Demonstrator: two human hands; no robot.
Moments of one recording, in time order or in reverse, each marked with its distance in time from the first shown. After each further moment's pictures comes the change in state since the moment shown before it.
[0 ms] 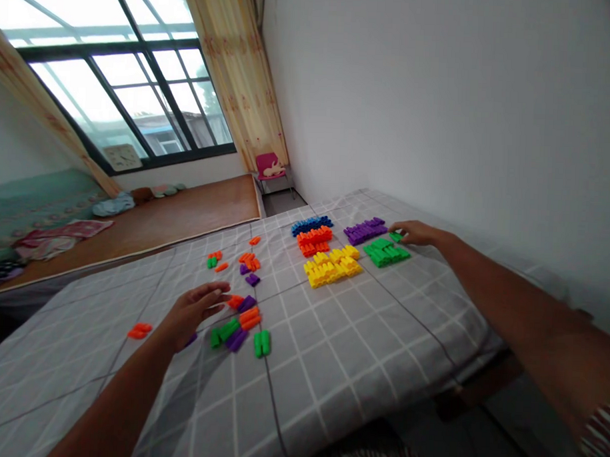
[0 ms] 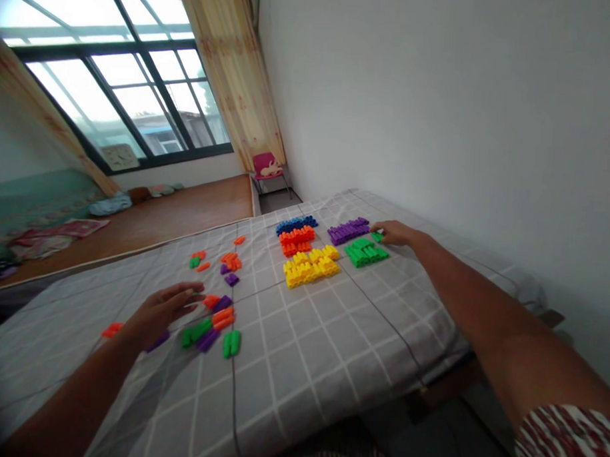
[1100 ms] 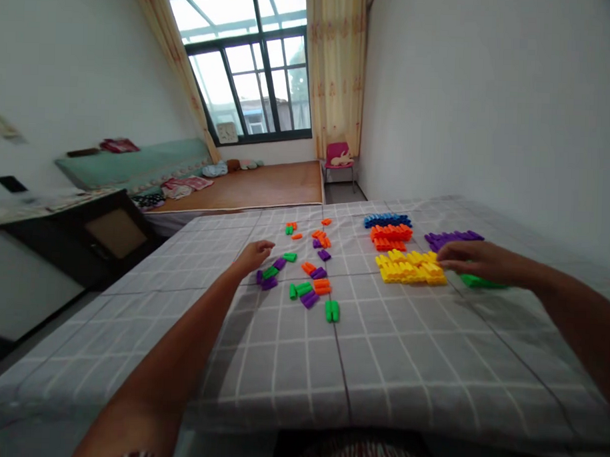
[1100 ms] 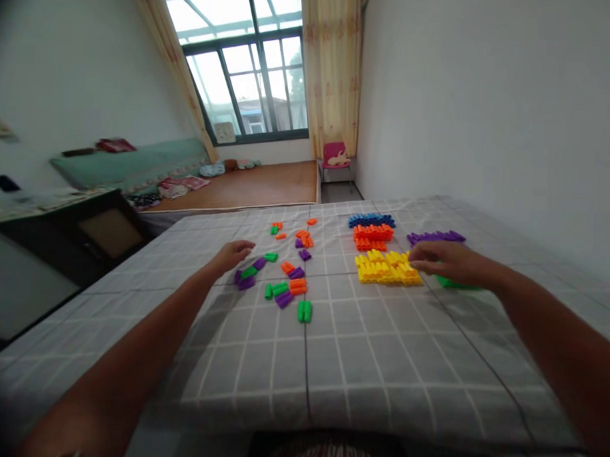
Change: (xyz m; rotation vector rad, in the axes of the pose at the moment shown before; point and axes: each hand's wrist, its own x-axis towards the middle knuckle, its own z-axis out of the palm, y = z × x) left_hand 0.026 -0.044 -0.081 0.598 0.242 0.160; right_hand -0.029 -0.171 -0.006 0.195 -0.140 -0.322
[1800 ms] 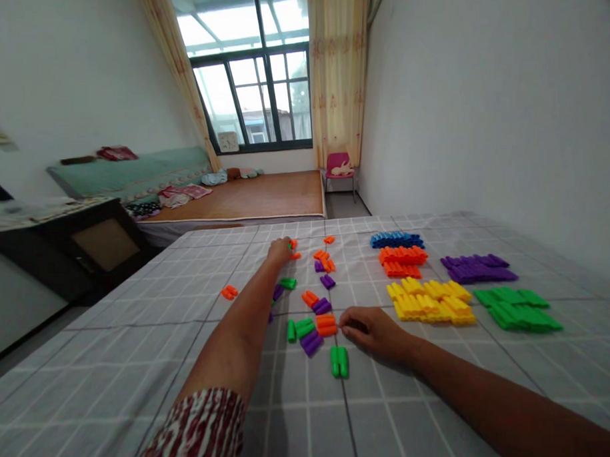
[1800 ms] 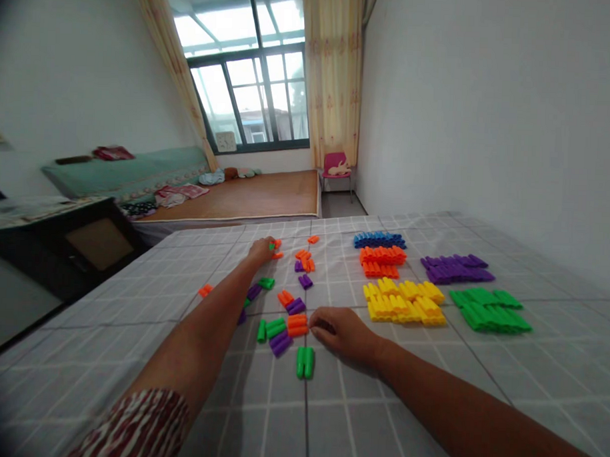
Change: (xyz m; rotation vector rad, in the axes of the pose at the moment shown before) left_hand 0.141 0.014 0.057 0.426 0.032 -0.106; right_hand 0.091 -0.142 0.169 0.382 0.001 -0.343
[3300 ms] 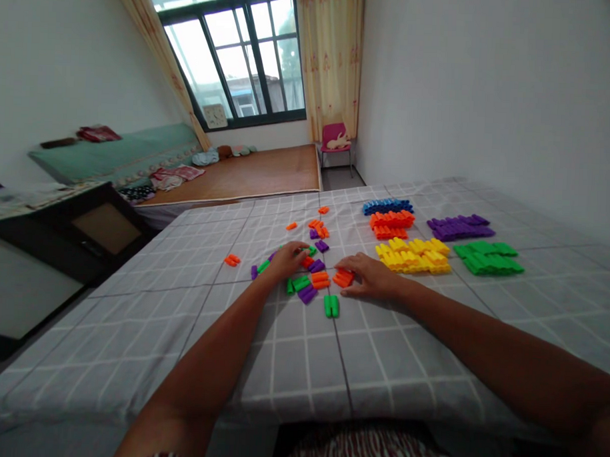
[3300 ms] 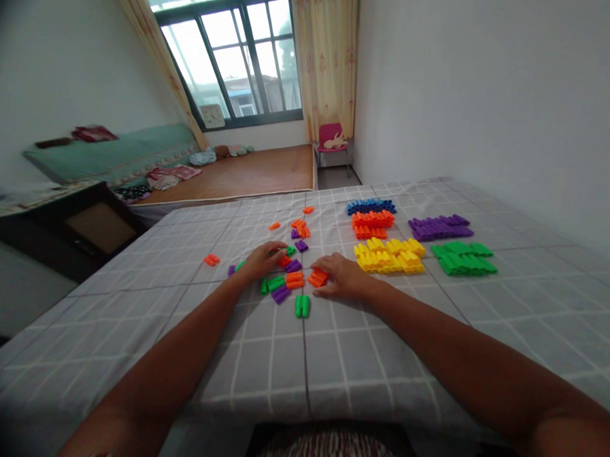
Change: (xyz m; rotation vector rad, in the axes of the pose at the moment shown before) left_hand -0.155 0.029 0.007 -0.378 -0.045 0.418; right_hand -0.008 0.010 -0.022 -0.359 0.020 -0.120
